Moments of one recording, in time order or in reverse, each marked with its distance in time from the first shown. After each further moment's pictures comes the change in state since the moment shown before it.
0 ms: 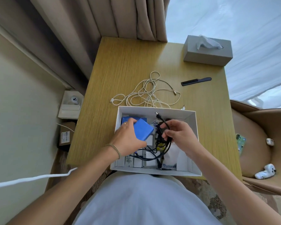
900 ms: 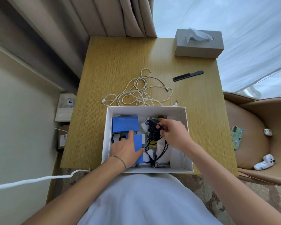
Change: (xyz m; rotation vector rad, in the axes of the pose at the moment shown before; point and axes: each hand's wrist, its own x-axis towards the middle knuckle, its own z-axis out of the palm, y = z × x) left_hand -0.006 -0.003 0.060 0.542 -0.011 -0.073; right_hand 0.026 0.031 -0.019 -0.687 0.053 -0.150
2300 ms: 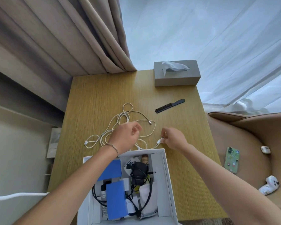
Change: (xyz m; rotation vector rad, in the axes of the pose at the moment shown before) left_hand 0.147 0.083 -0.129 -0.384 0.127 0.325; right_hand 0.148 0.111 -0.059 -0.158 0.041 -0.003
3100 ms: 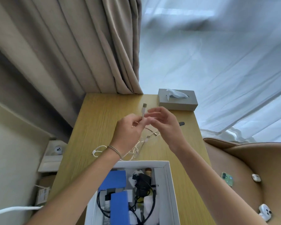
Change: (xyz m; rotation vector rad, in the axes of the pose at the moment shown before) left_hand -0.053 0.052 -0.089 -0.487 0.388 0.148; right_hand -0.078 -0.182 -0.129 1.070 0.221 -0.412
